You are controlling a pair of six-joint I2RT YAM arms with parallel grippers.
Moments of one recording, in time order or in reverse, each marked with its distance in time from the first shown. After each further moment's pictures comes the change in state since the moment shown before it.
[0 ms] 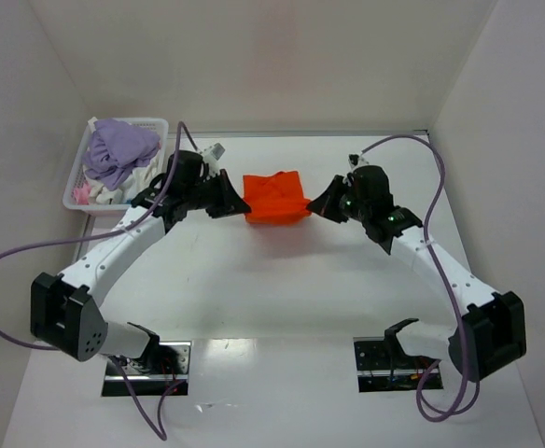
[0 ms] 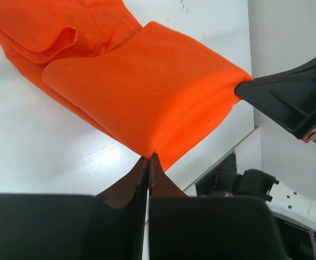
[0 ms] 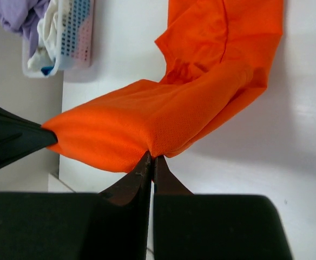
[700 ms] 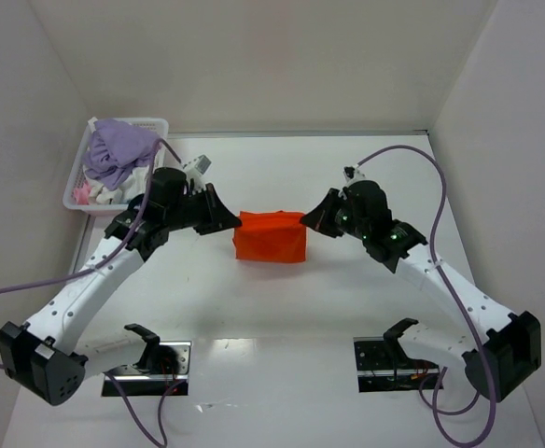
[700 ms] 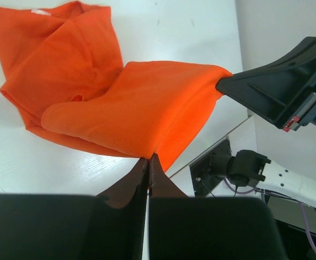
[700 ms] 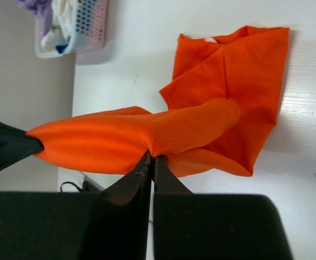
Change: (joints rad) left arm -0.043 -0.290 -0.108 -0.104 -0.050 -0.026; right arm 0.150 -0.177 -0.076 -0.056 0.084 0.092
